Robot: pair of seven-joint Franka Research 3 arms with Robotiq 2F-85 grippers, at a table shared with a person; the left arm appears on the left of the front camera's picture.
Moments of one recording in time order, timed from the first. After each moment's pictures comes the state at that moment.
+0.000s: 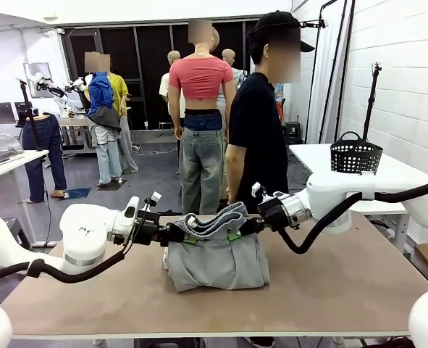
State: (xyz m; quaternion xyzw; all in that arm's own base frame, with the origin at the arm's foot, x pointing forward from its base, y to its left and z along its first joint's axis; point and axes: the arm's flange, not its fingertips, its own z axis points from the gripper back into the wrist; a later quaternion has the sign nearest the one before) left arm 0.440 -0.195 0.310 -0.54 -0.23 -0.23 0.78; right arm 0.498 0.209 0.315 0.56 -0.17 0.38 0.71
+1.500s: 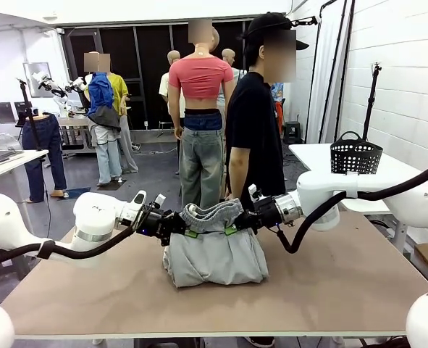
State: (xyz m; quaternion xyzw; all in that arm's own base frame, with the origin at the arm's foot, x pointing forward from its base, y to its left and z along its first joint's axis) left arm 0.508 -0.191 0.298 -0.55 -0.06 -0.07 0.83; right arm 0.555 0.216 0.293 0.57 -0.09 0.25 0.78
